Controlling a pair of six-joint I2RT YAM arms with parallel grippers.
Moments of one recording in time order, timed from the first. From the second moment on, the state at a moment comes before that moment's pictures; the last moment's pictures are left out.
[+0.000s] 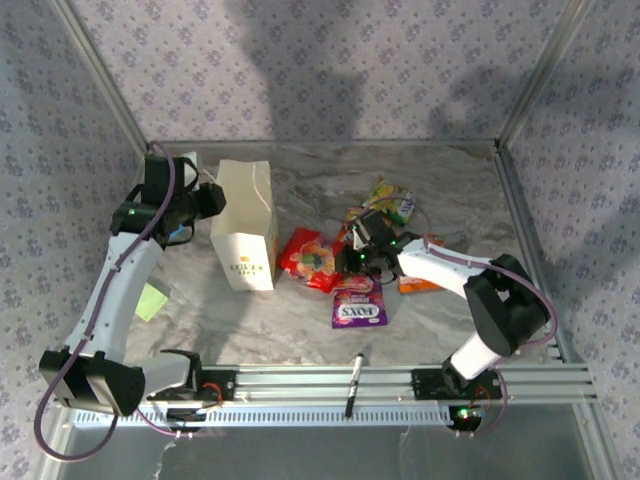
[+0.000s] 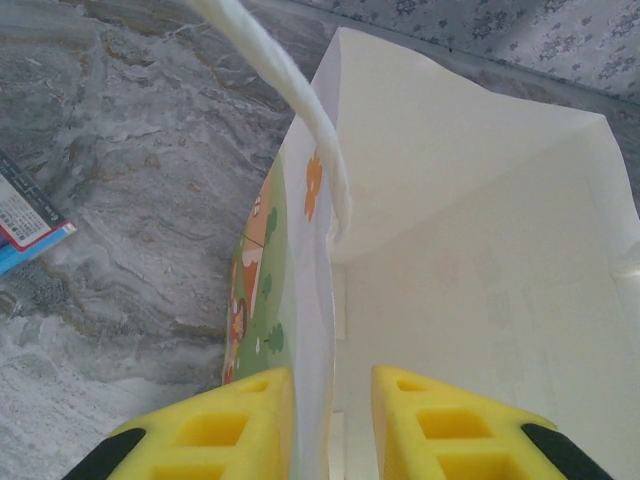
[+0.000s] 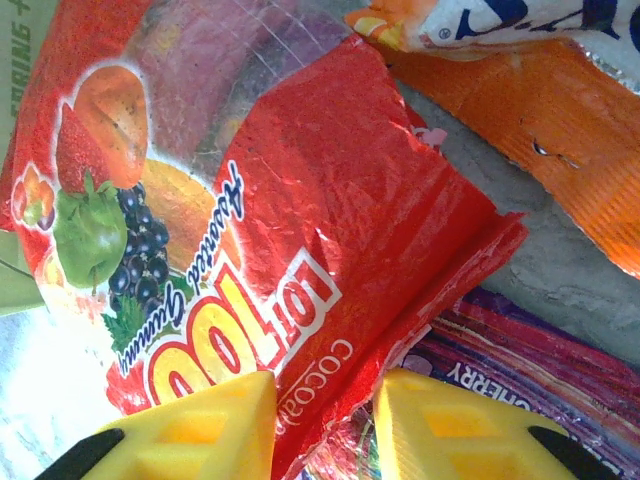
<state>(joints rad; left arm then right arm) -0.18 1.20 1.29 -0.81 0.09 -0.38 0.63 1.58 0.91 -0.32 -0.23 0.59</state>
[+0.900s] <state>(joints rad) -0.18 1.20 1.29 -0.83 0.09 -0.38 0.64 1.58 0.85 -0.27 -0.24 0.59</state>
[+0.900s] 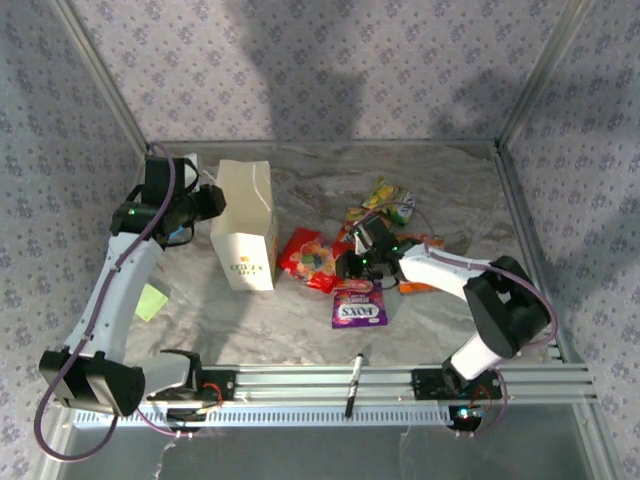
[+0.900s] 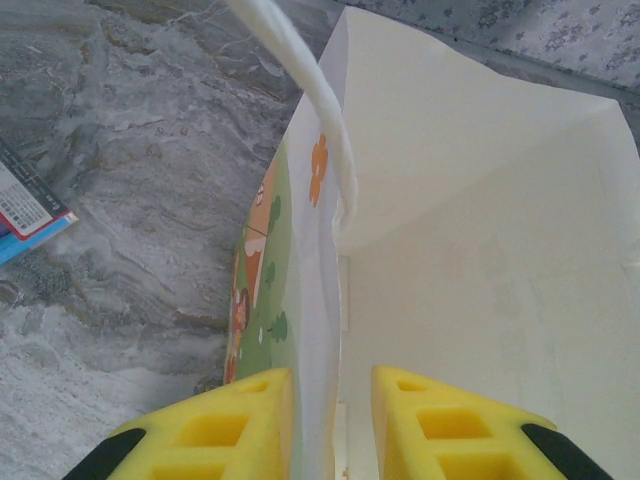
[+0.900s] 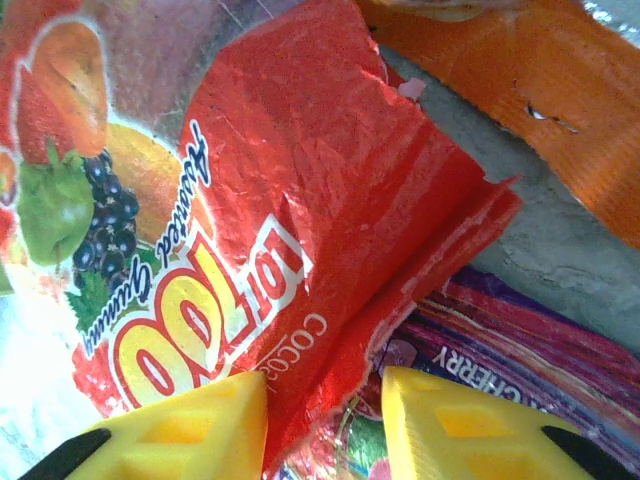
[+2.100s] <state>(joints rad) -0.18 1.18 1.30 -0.85 0.12 -0.38 0.65 1.47 1.29 -0.61 -0.11 0.41</state>
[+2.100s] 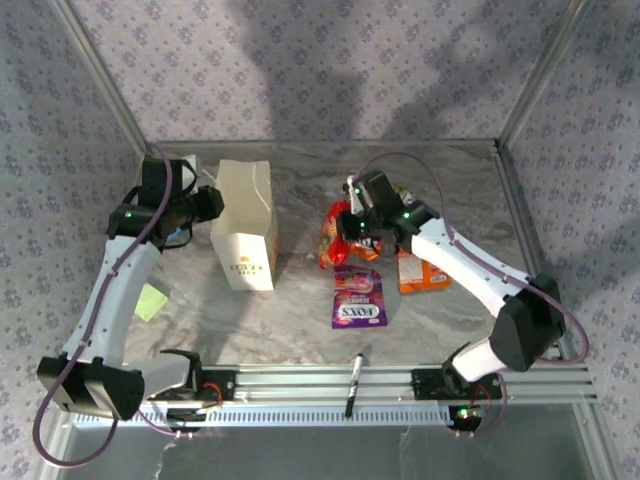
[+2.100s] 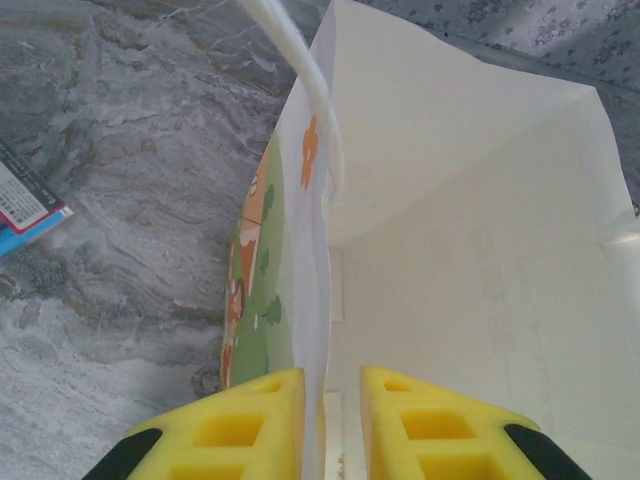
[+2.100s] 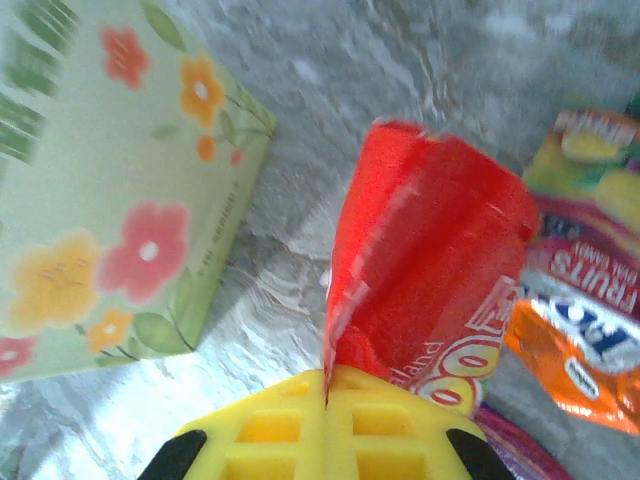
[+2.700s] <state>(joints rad) -0.12 1.17 1.27 -0.83 0.20 -0.39 0.71 1.38 1.67 -0.76 -0.04 0.26</state>
